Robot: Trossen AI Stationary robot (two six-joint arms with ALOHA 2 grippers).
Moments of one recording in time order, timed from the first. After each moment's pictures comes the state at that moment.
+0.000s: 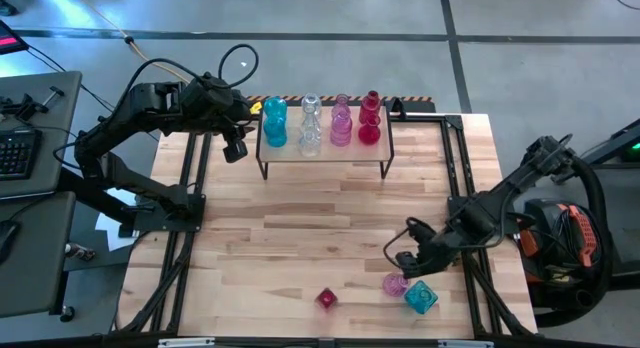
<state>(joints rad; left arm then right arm) 0.26 1.30 1.83 -1.37 -0.29 0.10 0.67 1.23 1.06 -0.82 -0.08 1.96</state>
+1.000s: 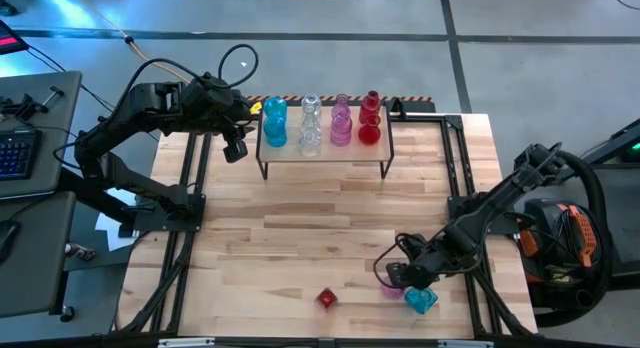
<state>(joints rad) 0.26 1.30 1.83 -1.37 -0.29 0.09 0.70 1.41 1.06 -0.79 -0.08 2.06</state>
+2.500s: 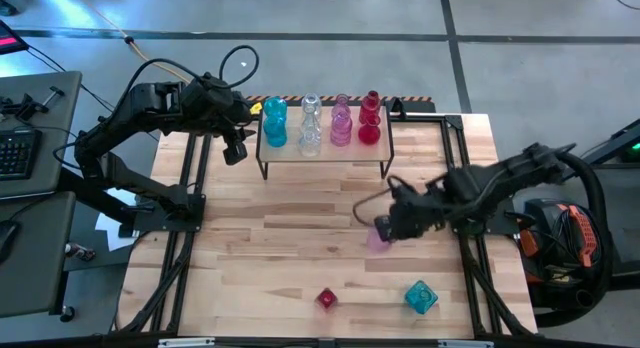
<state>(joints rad) 0.26 1.30 1.83 -1.37 -0.24 0.08 0.38 1.41 1.52 -1.22 -0.03 1.66</state>
